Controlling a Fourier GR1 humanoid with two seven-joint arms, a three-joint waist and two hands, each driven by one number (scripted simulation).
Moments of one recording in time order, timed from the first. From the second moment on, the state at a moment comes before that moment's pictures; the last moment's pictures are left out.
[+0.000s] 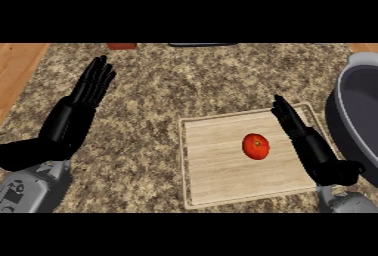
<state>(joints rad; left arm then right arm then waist) -0.29 0.41 -0.24 -1.65 0.31 0.10 -0.10 -0.11 -0.40 0.29 -1.60 -0.23 -0.05 -0.08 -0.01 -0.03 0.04</state>
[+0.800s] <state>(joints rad) -0.21 0.43 -0.08 -1.60 0.31 0.29 0.13 -0.19 -0.49 0.00 -1.25 -0.09 -0.16 -0.50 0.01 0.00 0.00</state>
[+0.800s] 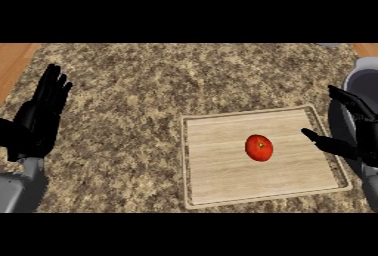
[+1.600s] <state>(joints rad) -0.19 0.38 -0.06 -1.61 0.26 0.30 0.16 -0.28 -0.74 0.24 -1.57 0.05 0.19 0.07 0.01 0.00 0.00</state>
